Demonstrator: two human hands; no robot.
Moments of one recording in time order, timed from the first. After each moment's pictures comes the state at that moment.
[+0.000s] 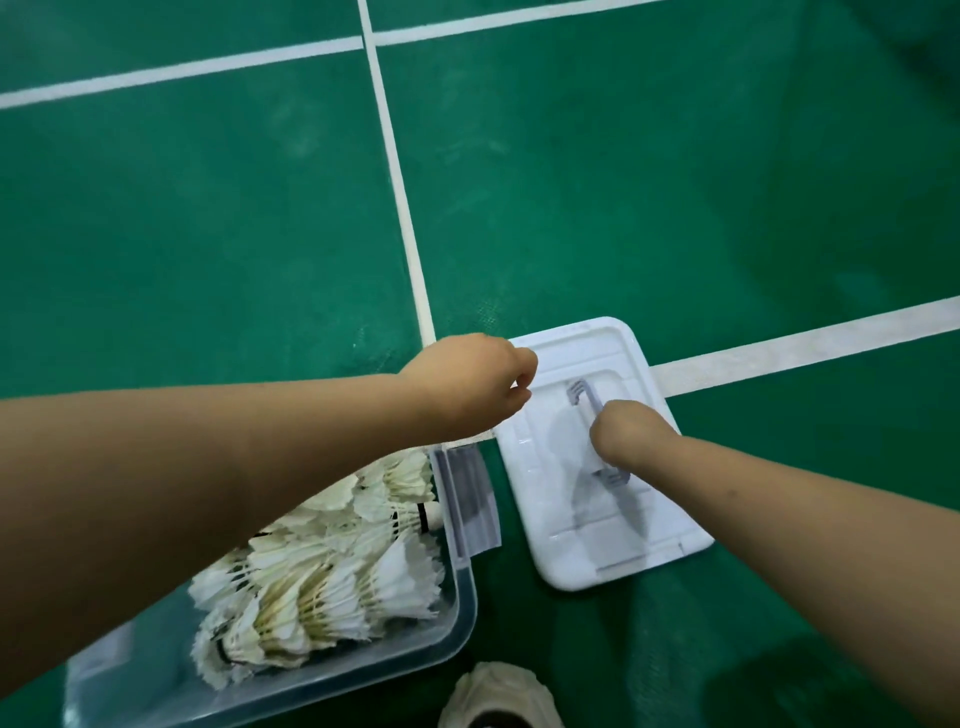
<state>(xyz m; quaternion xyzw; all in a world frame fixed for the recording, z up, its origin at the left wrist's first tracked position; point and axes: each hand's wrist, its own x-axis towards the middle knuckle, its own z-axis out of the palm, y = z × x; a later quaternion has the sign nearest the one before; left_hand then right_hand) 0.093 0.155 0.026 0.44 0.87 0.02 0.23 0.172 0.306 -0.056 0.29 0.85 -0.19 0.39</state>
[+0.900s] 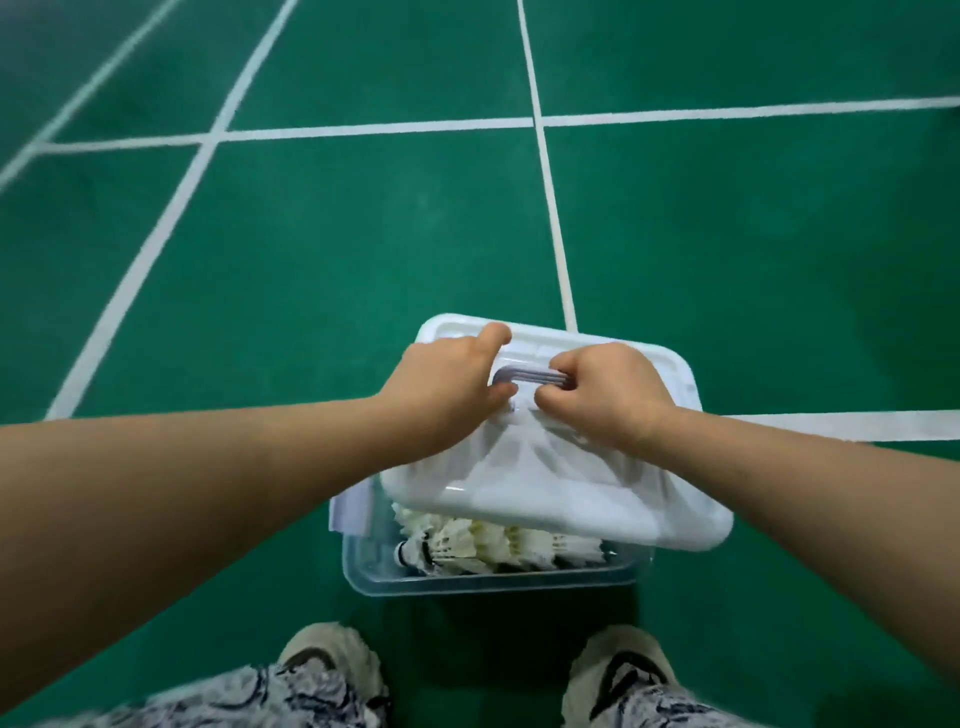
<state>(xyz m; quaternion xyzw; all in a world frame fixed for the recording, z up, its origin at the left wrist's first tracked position) 0.117 -0.031 0.092 0.27 0.95 0.10 0.09 0.149 0.128 0.076 0.01 0.98 -0.21 0.07</state>
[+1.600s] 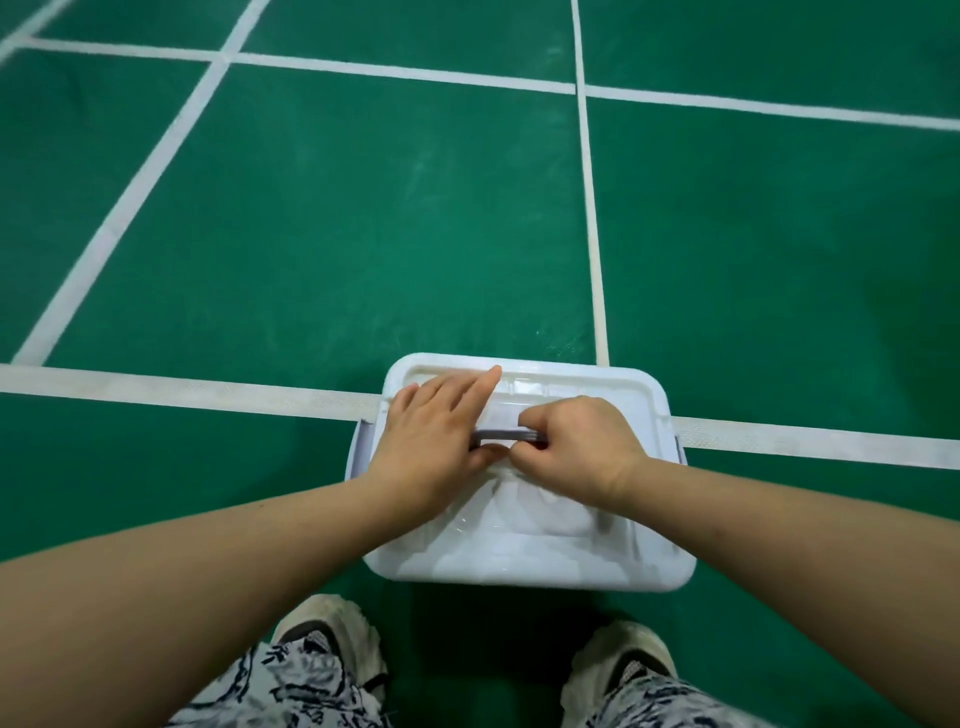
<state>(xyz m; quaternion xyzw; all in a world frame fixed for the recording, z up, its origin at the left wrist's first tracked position) 0.149 -0.088 0.019 0.21 0.96 0.16 0.11 0.161 0.072 0.038 -0.10 0.97 -0.16 0.14</state>
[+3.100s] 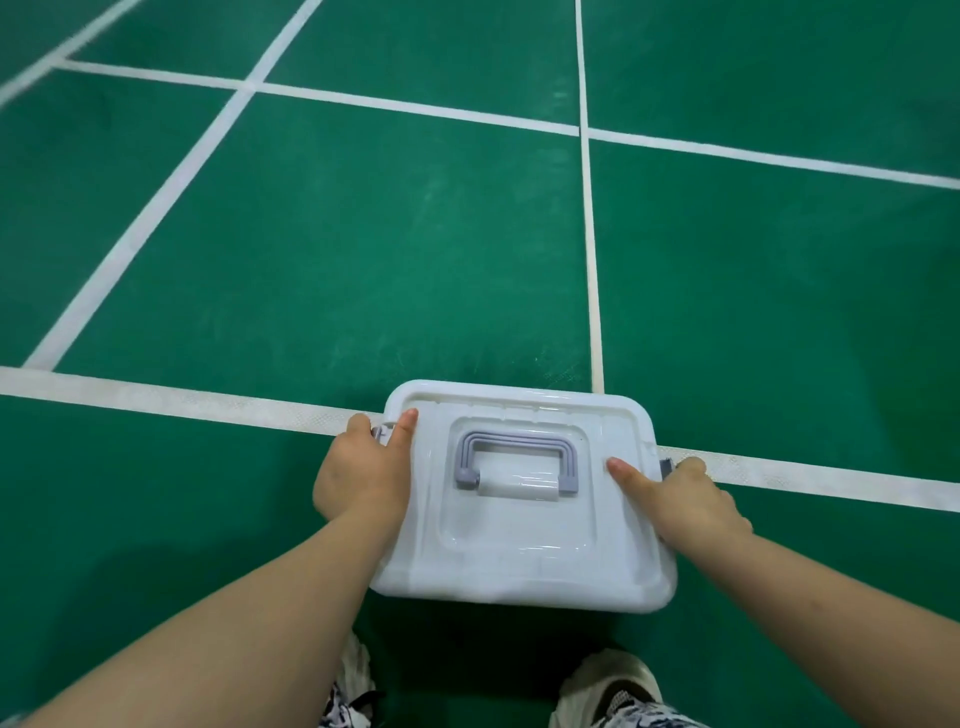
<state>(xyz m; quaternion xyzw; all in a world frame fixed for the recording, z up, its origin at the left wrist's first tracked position) 0.151 -0.114 -0.006 -0.27 0.93 0.25 0.07 0.191 0.146 0.017 0.37 0.87 -0.20 0.24</state>
